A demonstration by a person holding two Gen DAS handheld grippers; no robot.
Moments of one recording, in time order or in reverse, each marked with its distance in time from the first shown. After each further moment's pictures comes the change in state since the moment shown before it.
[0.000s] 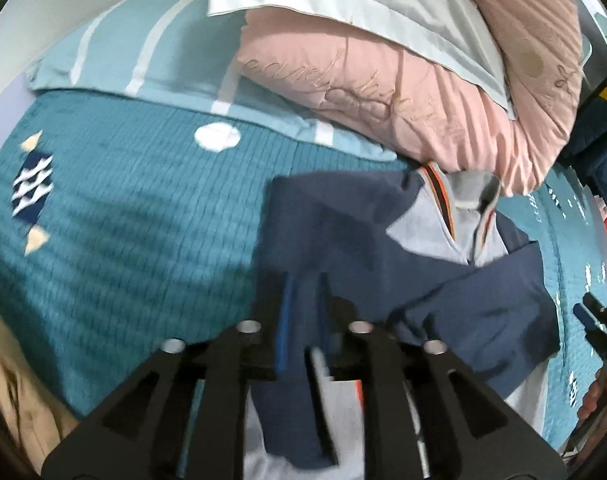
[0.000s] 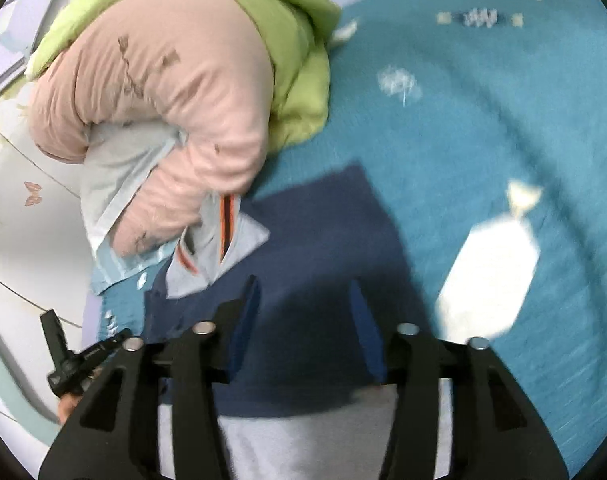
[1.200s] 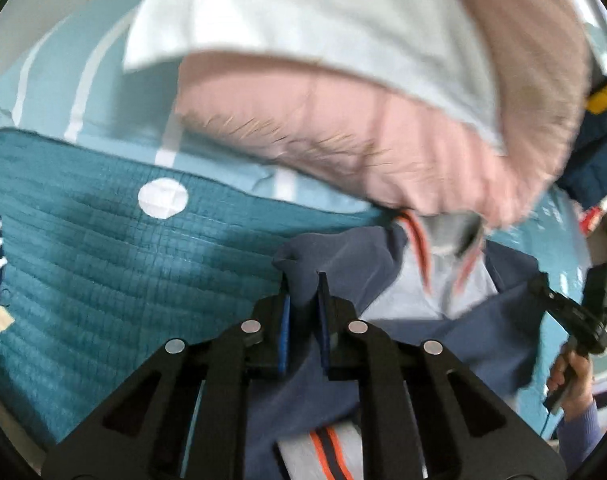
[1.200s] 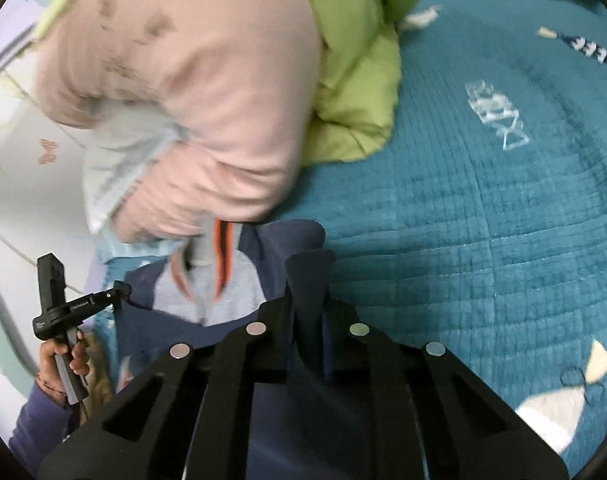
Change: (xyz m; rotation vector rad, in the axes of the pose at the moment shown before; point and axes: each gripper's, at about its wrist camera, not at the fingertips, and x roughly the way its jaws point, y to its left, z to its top) left arm 0.011 -0.007 0.059 0.038 -0.008 -0.121; right arm 0.065 0.016 0.062 -0.171 0.108 0.230
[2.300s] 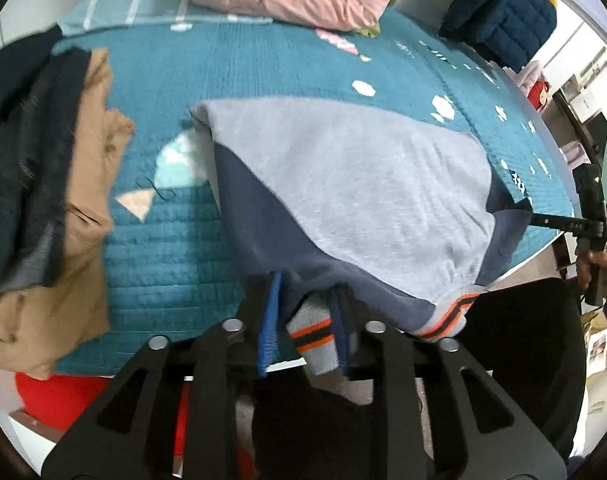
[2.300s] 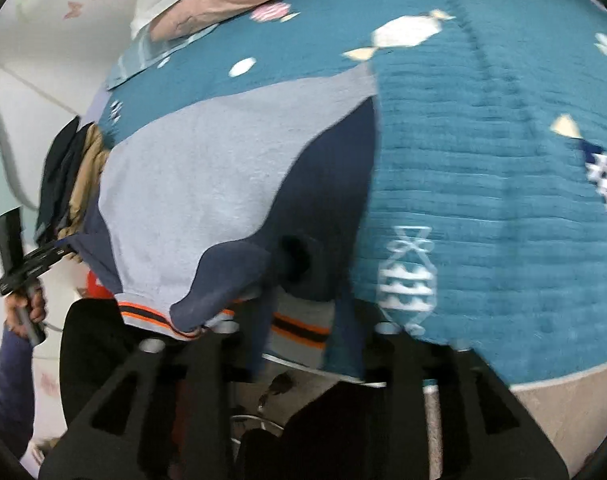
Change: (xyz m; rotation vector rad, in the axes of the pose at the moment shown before) left arm -0.195 -0.026 -0.324 0.227 0.154 -0.049; right arm -0.206 0.028 -0.284 -0.032 0.309 -0.250
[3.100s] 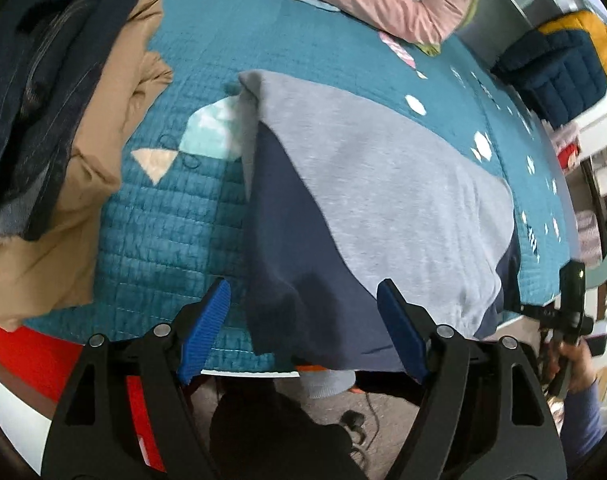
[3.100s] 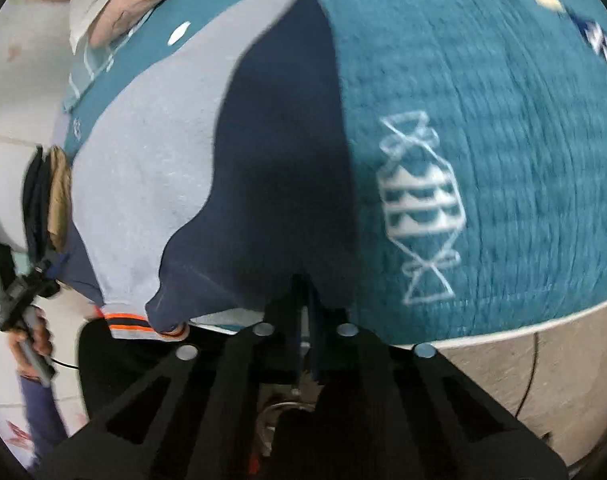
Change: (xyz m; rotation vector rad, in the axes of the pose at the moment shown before) left arm 0.033 0.037 0.008 -0.289 0.041 -0.007; right arm 0.064 -0.024 -0.021 0.261 0.156 0.073
